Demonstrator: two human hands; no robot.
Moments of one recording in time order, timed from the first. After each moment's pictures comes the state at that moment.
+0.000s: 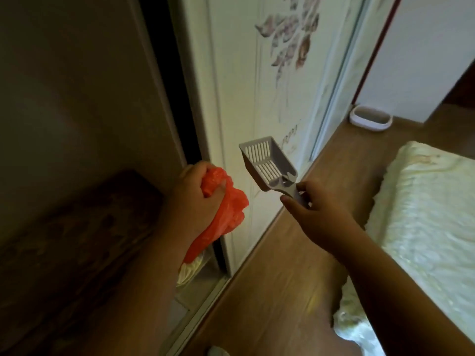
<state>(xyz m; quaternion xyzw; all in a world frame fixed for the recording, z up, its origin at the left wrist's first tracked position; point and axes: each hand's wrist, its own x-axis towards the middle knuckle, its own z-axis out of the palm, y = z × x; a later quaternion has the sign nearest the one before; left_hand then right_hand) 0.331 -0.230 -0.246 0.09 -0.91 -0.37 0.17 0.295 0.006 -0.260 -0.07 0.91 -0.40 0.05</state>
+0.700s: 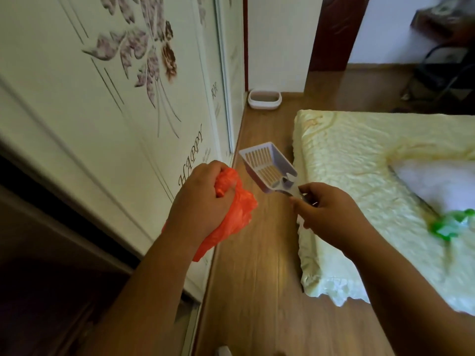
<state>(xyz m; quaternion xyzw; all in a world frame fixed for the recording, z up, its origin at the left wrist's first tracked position) 0.222 -0.091 -0.242 -0.18 -0.93 -0.32 0.06 0.310 0.125 -0.244 0.18 0.90 -0.39 -0.05</state>
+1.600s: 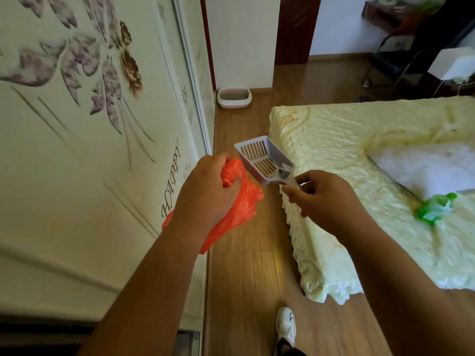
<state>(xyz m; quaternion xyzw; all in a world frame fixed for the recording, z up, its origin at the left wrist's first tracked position) 0.091 -0.055 -0.252 -0.25 -0.91 -0.32 0.03 0.201 0.136 -0.262 0.27 0.87 -0.39 -0.10</state>
